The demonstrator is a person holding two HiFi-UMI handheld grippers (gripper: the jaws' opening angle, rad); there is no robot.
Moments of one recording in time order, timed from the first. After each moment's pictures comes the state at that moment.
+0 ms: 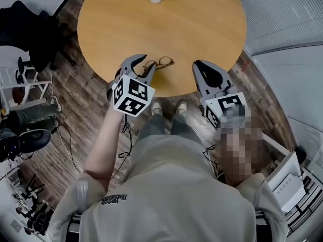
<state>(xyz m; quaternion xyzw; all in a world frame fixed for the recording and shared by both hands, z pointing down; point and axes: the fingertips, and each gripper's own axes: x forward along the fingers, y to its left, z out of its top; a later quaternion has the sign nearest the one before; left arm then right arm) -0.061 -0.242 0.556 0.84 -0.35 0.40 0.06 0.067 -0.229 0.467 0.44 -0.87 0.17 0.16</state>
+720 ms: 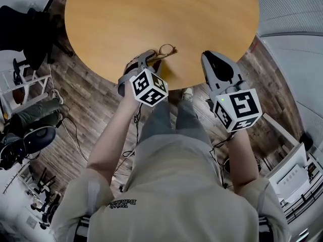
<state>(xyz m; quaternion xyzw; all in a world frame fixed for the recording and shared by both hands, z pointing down) -0.047 -0.233 0.705 0.80 -0.28 0.53 0.04 0.085 -0.244 0.530 0.45 -0.85 0.21 0.15</state>
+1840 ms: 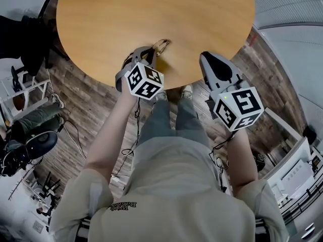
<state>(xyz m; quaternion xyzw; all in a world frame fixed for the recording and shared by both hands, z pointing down) -0.040 -0.260 0.715 0.81 -0.32 0.50 0.04 0.104 -0.232 0.552 0.47 -0.83 0.27 0.12</state>
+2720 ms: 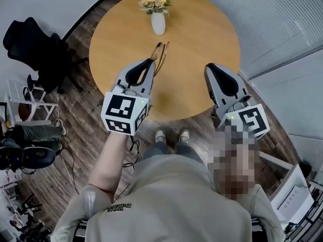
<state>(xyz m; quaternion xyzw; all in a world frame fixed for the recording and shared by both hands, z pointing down) -0.064 -0.286 0.373 0.88 -0.46 0.12 0.05 0.077 -0.253 0.325 0.46 -0.89 0.07 0.03</state>
